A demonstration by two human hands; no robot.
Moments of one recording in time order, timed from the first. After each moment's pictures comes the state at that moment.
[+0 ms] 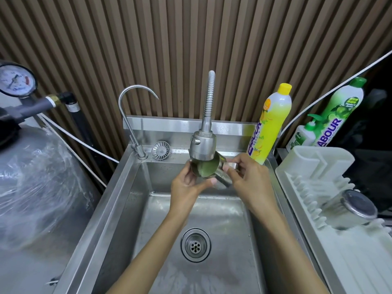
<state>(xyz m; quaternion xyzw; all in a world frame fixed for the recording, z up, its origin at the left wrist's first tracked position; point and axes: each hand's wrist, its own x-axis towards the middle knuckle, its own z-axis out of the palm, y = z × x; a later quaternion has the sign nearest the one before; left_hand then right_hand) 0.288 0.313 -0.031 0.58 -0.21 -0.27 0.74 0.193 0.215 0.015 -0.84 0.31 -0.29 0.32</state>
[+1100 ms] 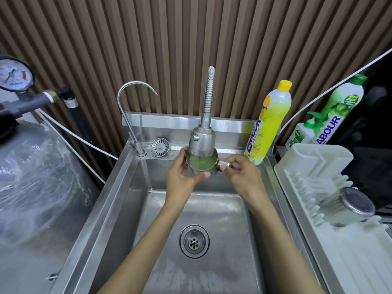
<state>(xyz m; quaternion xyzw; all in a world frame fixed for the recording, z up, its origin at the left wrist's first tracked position) 0.300 0.313 -0.025 0.65 -0.23 -0.20 0.70 0.204 0.209 -0.001 -0.76 0.33 -0.25 0.50</state>
